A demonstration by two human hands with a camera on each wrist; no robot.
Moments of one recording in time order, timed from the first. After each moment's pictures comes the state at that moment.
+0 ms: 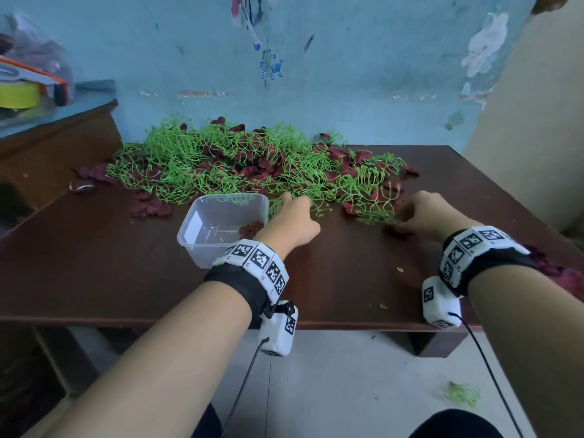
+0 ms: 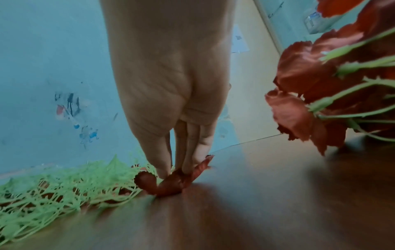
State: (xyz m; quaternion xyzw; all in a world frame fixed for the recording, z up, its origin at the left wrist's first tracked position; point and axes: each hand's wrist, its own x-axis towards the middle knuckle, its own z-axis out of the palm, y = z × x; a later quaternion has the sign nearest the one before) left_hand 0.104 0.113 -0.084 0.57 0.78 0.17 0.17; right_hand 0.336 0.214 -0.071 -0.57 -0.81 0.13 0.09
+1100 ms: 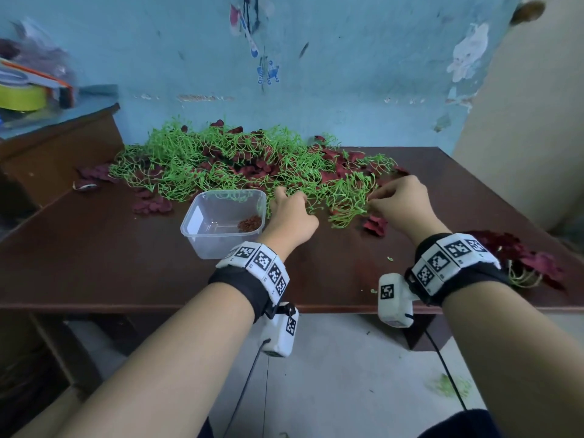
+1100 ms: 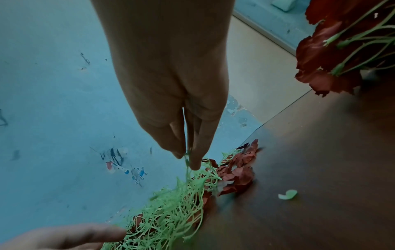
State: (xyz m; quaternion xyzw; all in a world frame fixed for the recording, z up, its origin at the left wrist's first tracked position) left_hand 0.116 0.095 -0.088 0.55 0.78 0.26 0.16; right_hand 0.306 0.158 -0.057 -0.54 -0.72 0.25 0.36
